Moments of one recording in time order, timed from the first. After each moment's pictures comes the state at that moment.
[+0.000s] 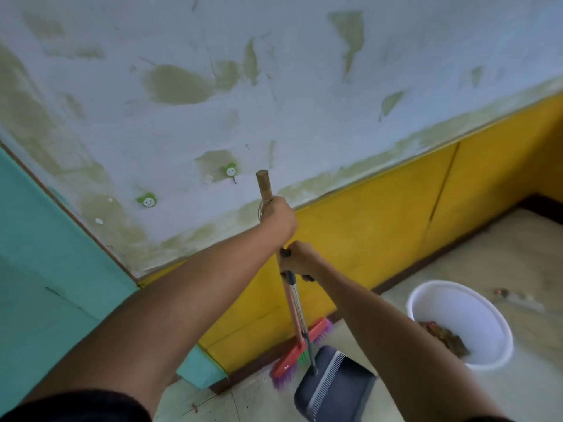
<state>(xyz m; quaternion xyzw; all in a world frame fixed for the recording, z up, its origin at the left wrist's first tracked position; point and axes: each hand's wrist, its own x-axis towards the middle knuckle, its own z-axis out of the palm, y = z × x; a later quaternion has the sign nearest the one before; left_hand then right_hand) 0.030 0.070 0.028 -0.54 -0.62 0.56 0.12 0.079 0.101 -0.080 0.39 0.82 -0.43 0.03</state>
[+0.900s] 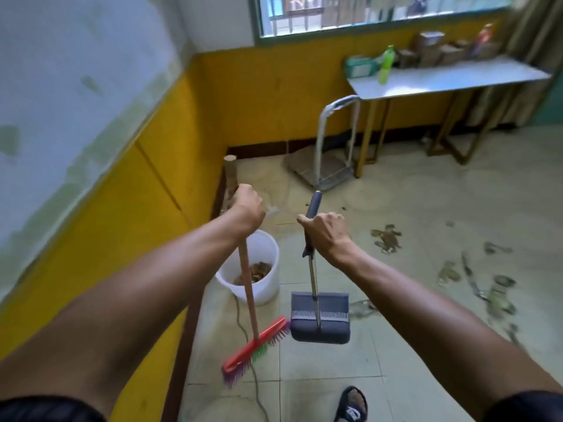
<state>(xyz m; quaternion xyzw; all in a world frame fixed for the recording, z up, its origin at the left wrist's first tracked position) 0.431 0.116 -0.008 -0.82 -0.26 0.37 0.37 0.563 0.023 -0.083 0.77 0.63 0.01 0.04</state>
